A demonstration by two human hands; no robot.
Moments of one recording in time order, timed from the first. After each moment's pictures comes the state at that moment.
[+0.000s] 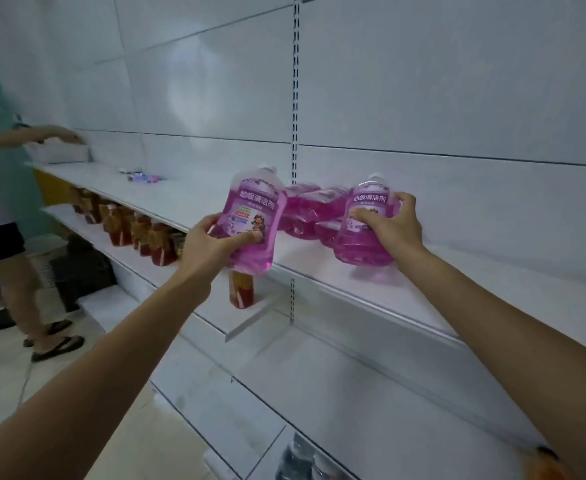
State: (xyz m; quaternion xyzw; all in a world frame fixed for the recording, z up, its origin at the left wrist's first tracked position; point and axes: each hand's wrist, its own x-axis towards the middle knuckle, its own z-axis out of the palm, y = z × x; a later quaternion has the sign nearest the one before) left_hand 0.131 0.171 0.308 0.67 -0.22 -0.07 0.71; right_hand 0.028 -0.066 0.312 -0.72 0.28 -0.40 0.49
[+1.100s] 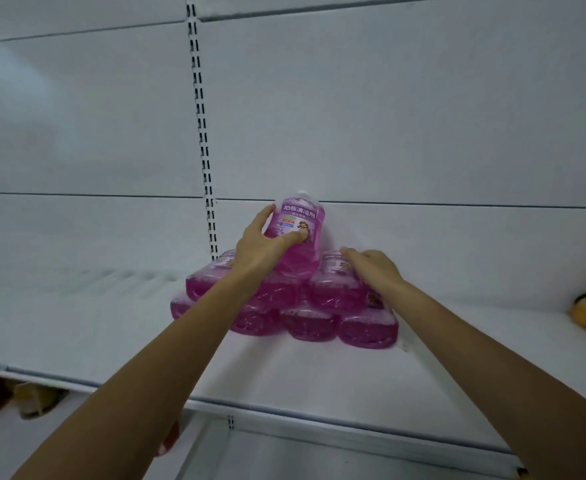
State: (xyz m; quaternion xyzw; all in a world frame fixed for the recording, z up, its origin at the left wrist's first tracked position) left_hand 0.274 -0.056 0.353 0.61 -0.44 -0.19 0.63; right_hand 0.118 -0.156 0.325 -0.72 0.49 -0.34 0.36
